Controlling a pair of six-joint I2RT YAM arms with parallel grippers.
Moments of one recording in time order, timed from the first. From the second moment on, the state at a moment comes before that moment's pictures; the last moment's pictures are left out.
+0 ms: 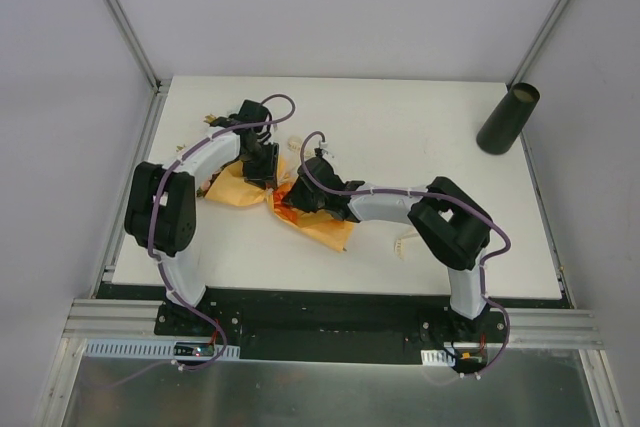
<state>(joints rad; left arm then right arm) -0.32 1.80 1.33 -0.79 0.20 -0.29 0.93 1.96 1.19 0.07 0.09 1.14</state>
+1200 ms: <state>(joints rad) -0.37 1.77 1.33 -0.83 0.15 -0.27 0.93 1.94 1.17 0.08 0.11 1.16</state>
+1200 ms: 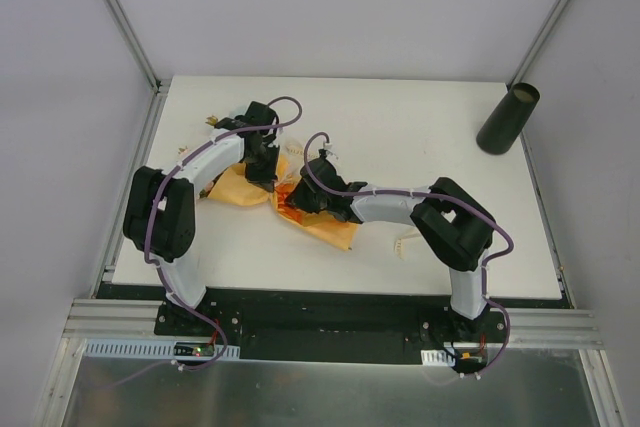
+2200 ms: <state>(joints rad) -0.37 1.77 1.41 -0.88 0.20 -0.29 0.92 1.94 1.15 0.08 0.12 1.17</state>
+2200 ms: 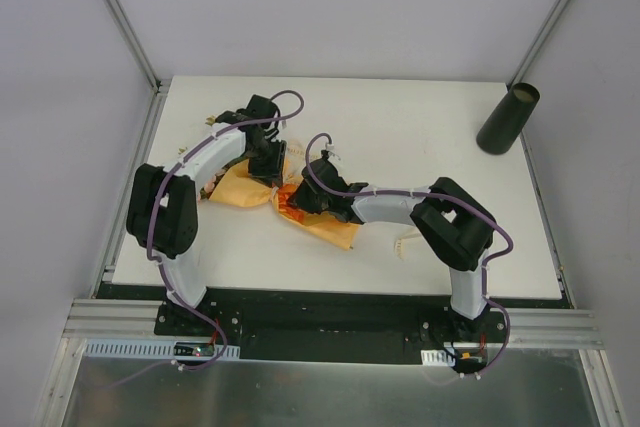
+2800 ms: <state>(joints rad) -0.37 1.86 1.40 -0.84 0.22 -0.26 0.92 1.94 1.15 0.08 0.12 1.17</state>
